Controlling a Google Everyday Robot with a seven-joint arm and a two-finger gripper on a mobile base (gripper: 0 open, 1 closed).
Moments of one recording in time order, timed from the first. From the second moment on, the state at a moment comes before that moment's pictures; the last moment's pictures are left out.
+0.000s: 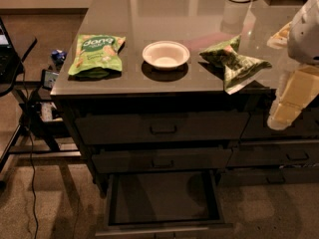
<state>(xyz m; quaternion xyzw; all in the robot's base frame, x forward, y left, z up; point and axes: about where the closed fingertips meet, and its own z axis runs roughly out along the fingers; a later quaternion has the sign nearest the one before) 0.438 -0.216 0.978 -0.60 0.78 -0.04 0.16</state>
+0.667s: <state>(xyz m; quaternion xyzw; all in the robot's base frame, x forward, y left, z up) 0.451 -0.223 0.980 -0.57 0.80 -0.04 0.18</state>
